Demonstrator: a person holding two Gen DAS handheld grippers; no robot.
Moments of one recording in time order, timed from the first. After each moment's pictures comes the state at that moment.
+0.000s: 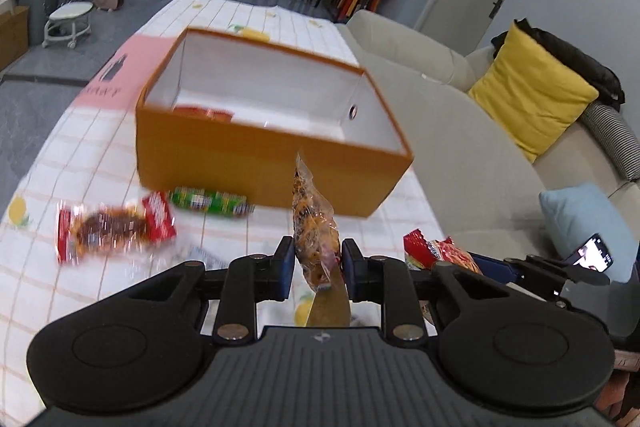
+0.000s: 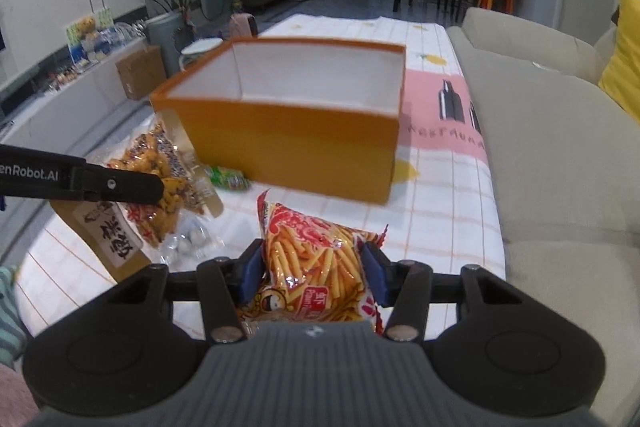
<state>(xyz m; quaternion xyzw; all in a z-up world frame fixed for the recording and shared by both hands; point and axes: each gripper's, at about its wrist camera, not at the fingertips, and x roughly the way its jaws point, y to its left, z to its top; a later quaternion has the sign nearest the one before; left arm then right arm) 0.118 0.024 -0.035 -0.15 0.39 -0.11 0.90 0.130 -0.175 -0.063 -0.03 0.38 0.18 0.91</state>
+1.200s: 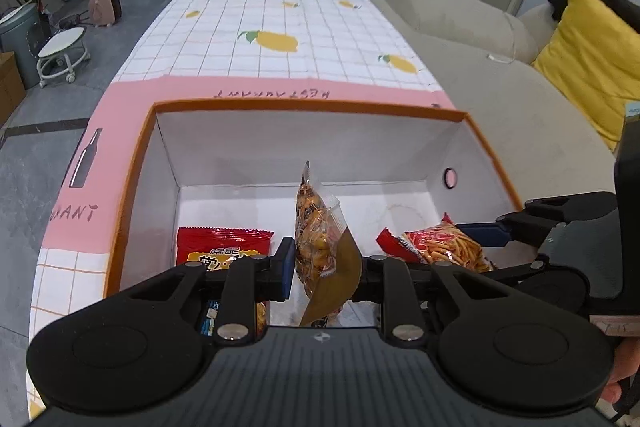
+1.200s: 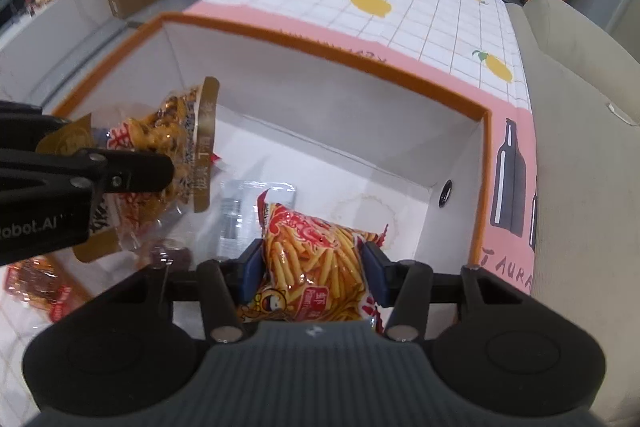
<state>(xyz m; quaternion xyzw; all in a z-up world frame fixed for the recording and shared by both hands) 0.329 0.031 -0.067 -0.05 0.45 -0.07 0.89 0.393 -0.090 -0.090 -0.14 0.49 0.19 0.84</state>
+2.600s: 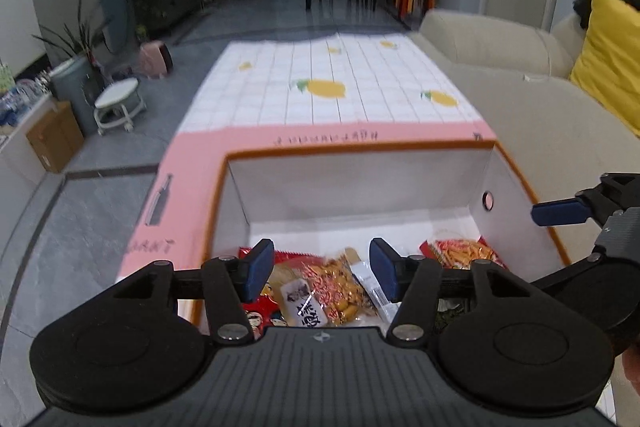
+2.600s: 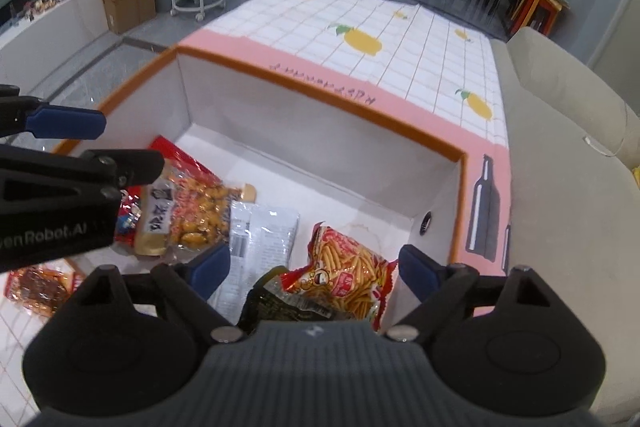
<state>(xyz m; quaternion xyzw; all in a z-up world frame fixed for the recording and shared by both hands) 0.292 0.028 -0.026 0.01 0.38 0.01 0.92 0.367 -0.086 -0.052 -0.16 0.44 0.19 0.86</state>
